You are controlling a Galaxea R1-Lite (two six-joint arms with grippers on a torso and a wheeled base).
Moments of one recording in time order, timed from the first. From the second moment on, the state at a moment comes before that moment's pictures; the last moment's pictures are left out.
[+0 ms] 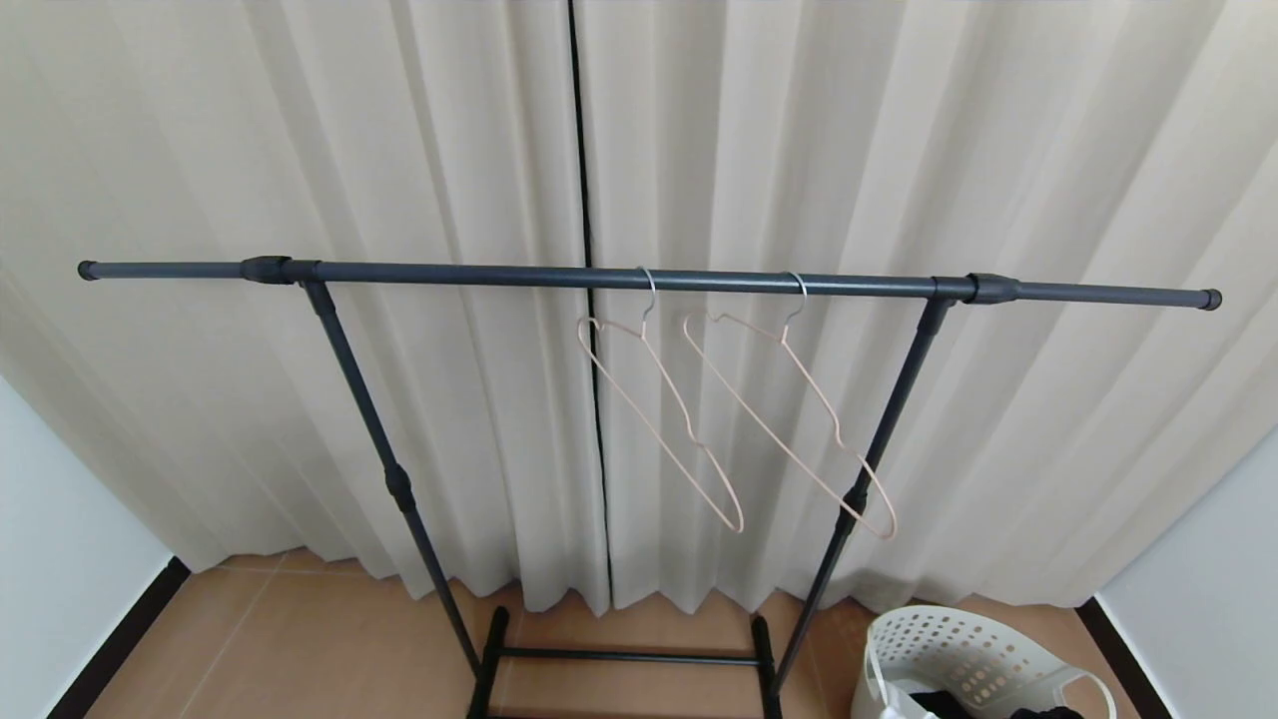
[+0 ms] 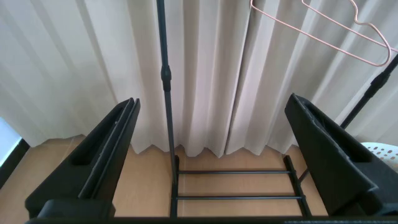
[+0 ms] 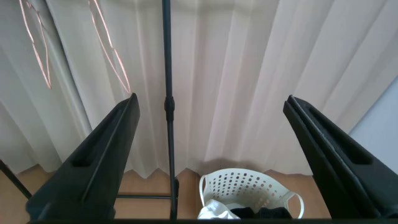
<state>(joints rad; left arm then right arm) 0.00 0.00 0.00 0.00 -0.04 0.01 0.00 0.00 0.00 -0.07 -0.07 0.00</state>
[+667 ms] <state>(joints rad) 0.00 0.00 0.00 0.00 -0.04 0.01 0.00 0.00 0.00 -0.07 -0.07 0.00</state>
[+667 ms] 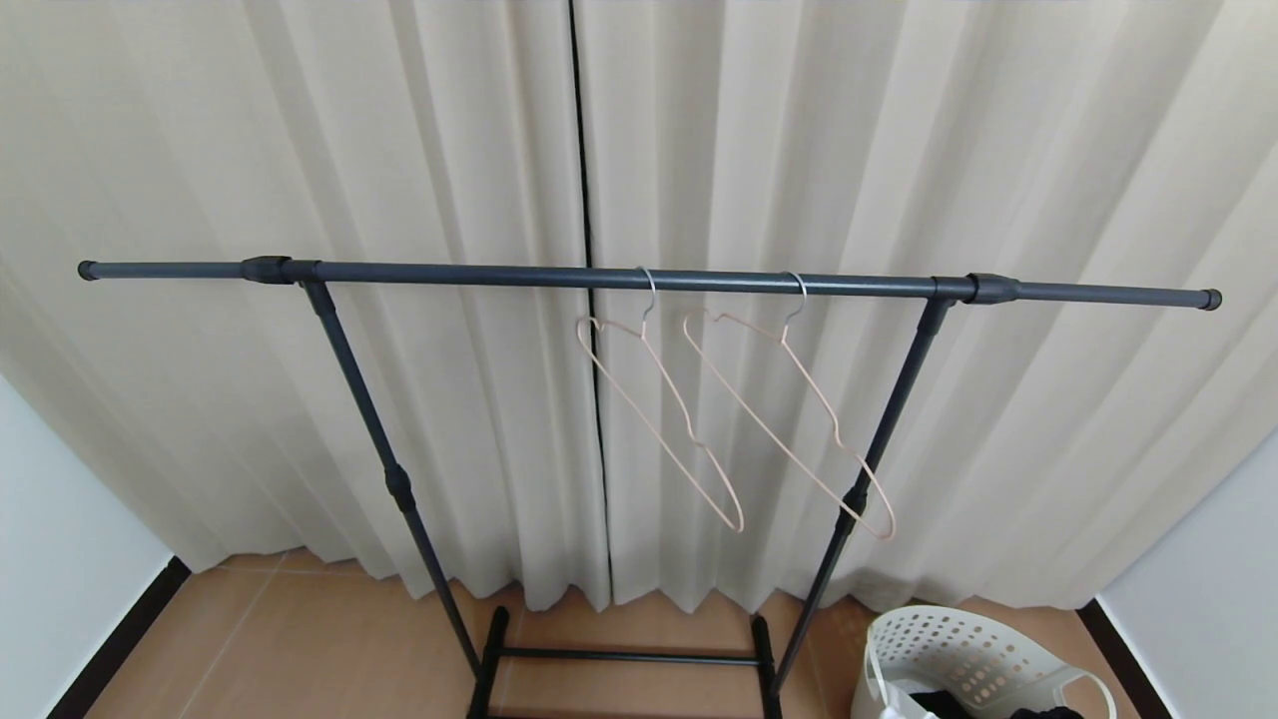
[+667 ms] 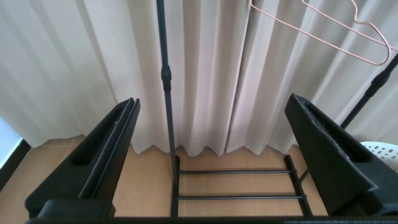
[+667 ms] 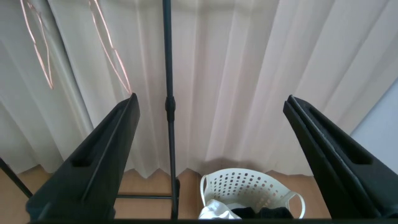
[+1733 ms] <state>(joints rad) 0.00 0.00 0.00 0.00 -0.04 0.01 0.00 0.00 0.00 -0.07 -0.07 0.00</state>
